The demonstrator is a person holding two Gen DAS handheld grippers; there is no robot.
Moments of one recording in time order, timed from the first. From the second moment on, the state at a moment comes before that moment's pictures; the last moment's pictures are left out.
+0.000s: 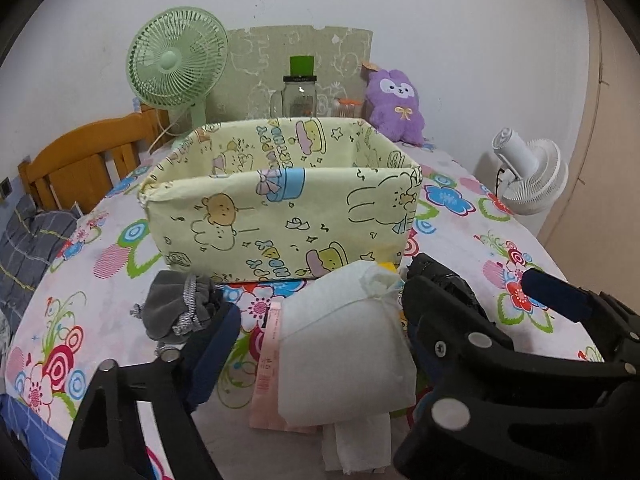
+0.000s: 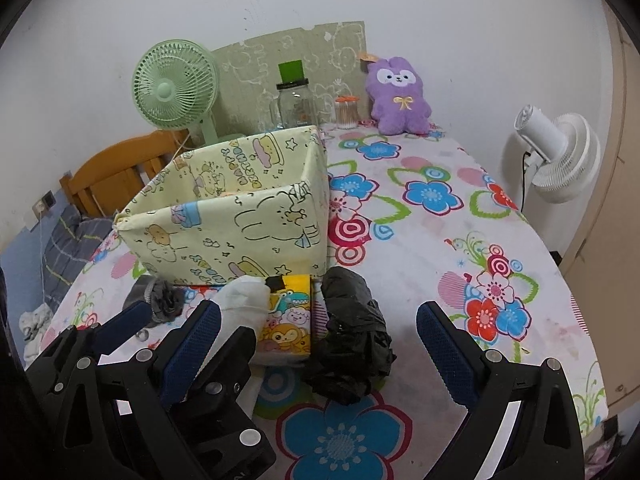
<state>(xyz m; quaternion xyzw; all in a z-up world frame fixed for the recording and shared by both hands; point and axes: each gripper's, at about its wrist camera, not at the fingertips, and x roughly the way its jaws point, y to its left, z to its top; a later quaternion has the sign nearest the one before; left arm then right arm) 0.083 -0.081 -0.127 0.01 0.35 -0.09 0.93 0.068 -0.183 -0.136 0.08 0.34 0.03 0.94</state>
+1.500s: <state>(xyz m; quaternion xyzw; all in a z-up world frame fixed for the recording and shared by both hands) 0.098 -0.091 -0.131 0.03 0.36 -0.10 0.93 0.095 -0.189 -0.154 0.13 0.39 0.01 0.91</state>
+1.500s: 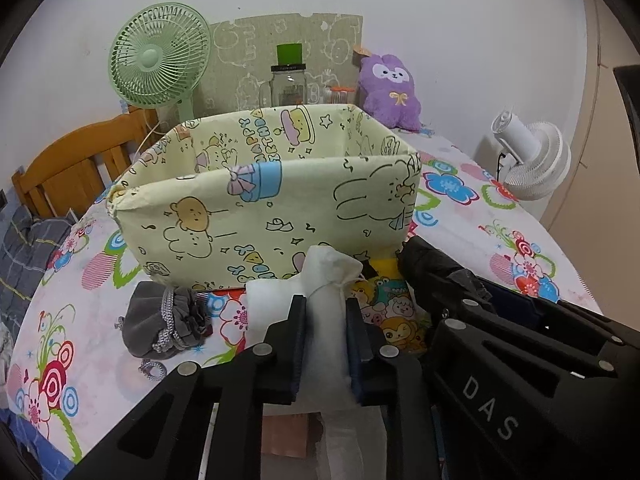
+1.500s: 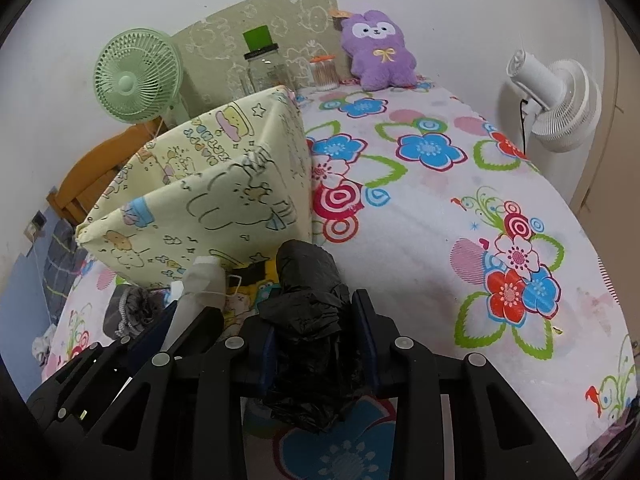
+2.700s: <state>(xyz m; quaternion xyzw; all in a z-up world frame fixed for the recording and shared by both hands) 0.063 -0.052 -0.053 -0.01 0.30 -0.09 0.95 0.057 -0.152 -0.065 0.09 0.32 0.01 0.94</state>
